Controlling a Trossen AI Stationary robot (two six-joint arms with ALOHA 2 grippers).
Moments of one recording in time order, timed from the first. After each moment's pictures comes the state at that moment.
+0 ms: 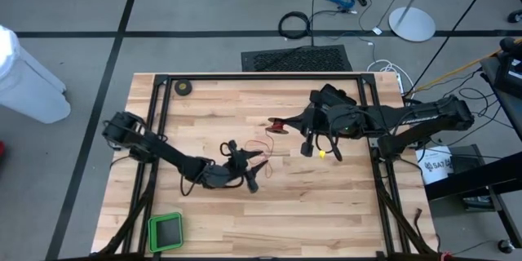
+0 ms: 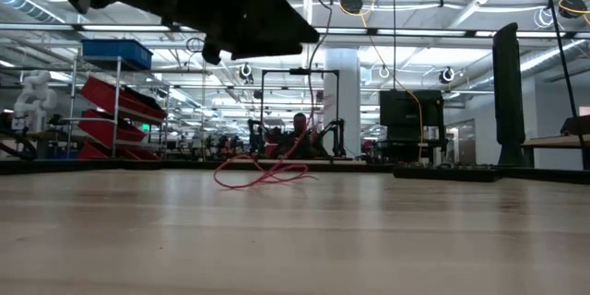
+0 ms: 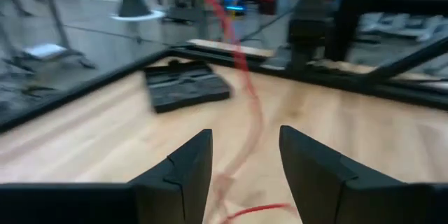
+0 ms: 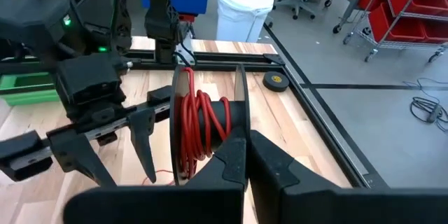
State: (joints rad) left arm -0.39 1.75 0.79 0.78 -0.82 -0.18; right arm 0.13 1.19 1.10 -0.27 0.39 -0.01
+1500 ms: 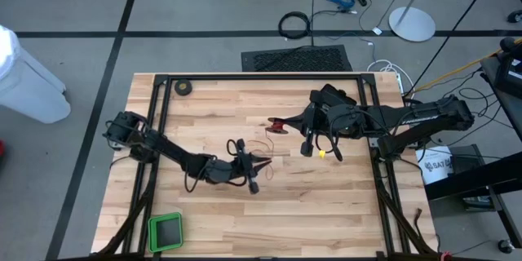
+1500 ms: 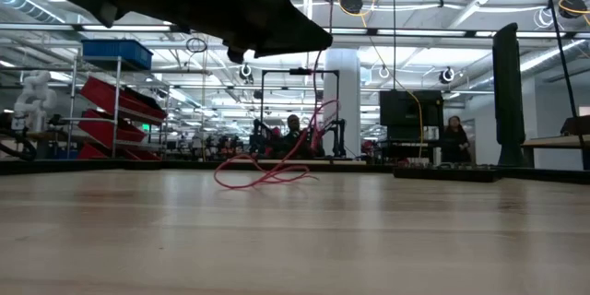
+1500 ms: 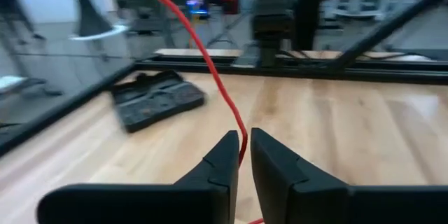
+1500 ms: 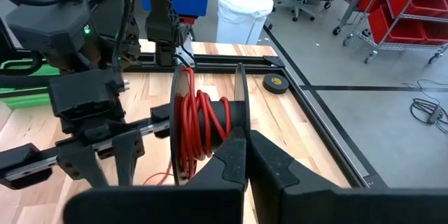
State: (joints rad) left arm -0.33 1.78 0.79 0.84 -0.62 -0.02; right arm 0.13 1.19 1.10 -0.26 0.39 -0.01
